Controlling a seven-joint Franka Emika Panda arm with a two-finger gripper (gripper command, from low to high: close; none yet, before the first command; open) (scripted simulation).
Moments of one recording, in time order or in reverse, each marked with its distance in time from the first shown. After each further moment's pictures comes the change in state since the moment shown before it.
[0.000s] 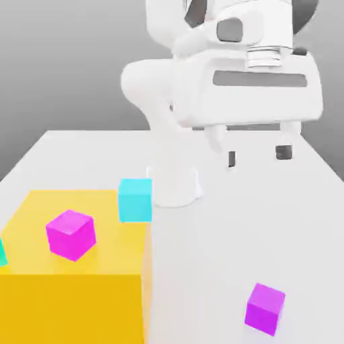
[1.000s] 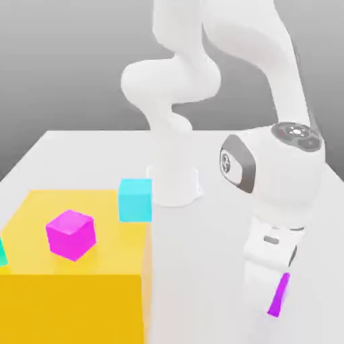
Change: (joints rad) arm 0.069 0.376 0.051 -0.033 -0.038 0.114 -0.260
